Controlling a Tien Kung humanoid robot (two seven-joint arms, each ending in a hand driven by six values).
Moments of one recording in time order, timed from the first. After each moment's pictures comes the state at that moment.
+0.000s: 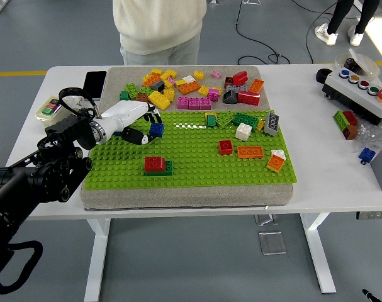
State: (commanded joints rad) left arm -0.86 0.08 -1.01 -0.51 2.18 0.03 -0.37; right arm 0.19 -0.13 1.38 0.18 -0.94 -0.10 -0.08
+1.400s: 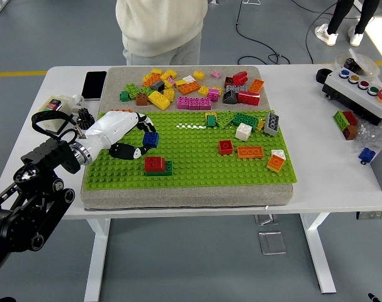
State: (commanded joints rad) left arm -0.48 0.19 -1.19 -1.12 2.27 -0.08 -0.22; right arm 0.17 -0.14 1.42 0.18 -0.94 -0.09 -0.06
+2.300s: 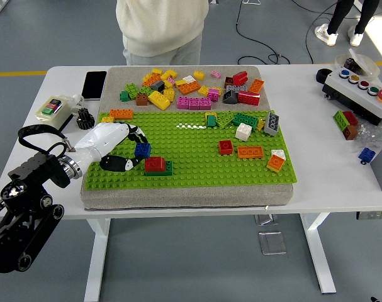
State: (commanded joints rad) left arm -0.38 0.21 -1.22 -1.25 2.27 -0.11 -0.19; right arm 0.16 -0.14 1.44 0.18 -0.96 -0.09 -0.07
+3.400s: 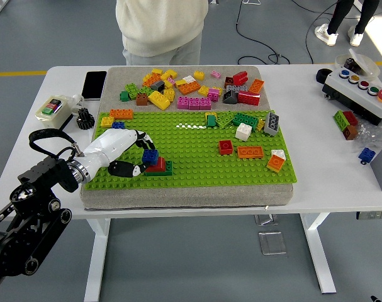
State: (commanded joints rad) left arm -0.37 0.18 -1.21 -1.24 2.27 -0.13 -0.18; right arm 0.16 -0.14 1.43 0.18 -0.95 -0.10 -0.07
